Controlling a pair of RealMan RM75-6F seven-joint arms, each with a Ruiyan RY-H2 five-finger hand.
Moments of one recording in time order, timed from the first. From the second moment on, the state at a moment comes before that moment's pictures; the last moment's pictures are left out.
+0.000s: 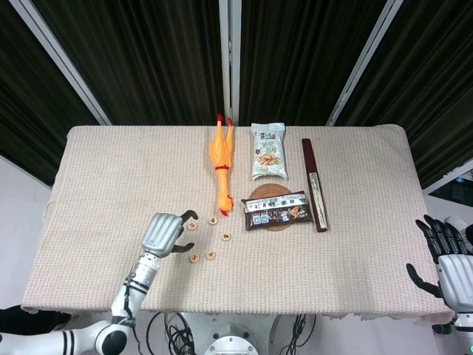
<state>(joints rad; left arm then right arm) -0.50 -1.68 -0.24 -1.69 1.21 1.12 0.53 0.01 -1.00 0.00 -1.68 -1.60 1.55 0.14</state>
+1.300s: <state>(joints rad) -0.82 -1.90 -0.35 -1.43 0.68 1.09 0.76 0.01 -0.99 0.01 -1.68 -1.58 1.53 0.16</state>
